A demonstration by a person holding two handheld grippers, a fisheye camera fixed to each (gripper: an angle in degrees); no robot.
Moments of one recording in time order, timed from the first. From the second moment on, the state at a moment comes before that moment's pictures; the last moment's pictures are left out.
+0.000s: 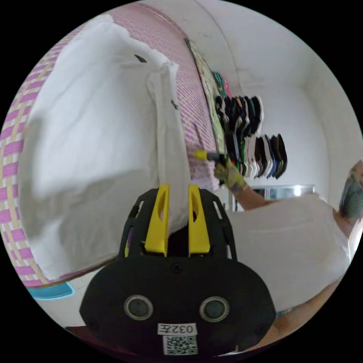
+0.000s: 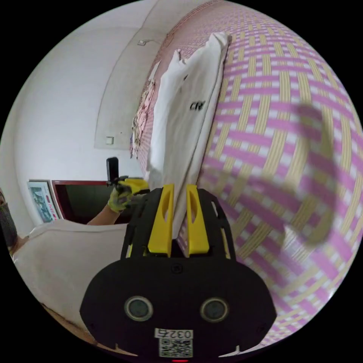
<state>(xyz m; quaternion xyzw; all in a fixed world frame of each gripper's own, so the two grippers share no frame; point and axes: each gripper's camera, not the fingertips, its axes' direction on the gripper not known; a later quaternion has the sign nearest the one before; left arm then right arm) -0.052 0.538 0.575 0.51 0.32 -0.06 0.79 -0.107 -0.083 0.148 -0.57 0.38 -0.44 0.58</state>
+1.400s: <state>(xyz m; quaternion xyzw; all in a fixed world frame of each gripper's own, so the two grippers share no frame) -0.315 0.468 0.459 0.54 0.32 -0.19 0.75 -0.138 0.074 0.099 -0.37 0.41 -0.61 0.57</state>
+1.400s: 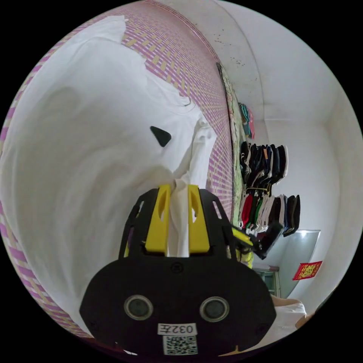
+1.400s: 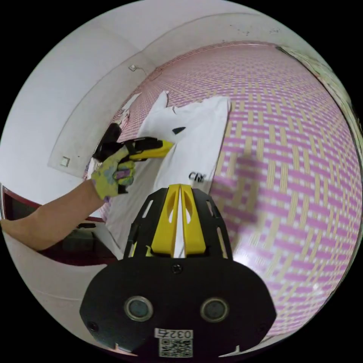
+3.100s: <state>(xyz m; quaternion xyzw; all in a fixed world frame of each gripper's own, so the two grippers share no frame) -0.039 0.524 0.566 0.50 -0.02 -0.08 0.86 -0.101 0.028 0.029 -0.42 0.49 -0.48 0.60</state>
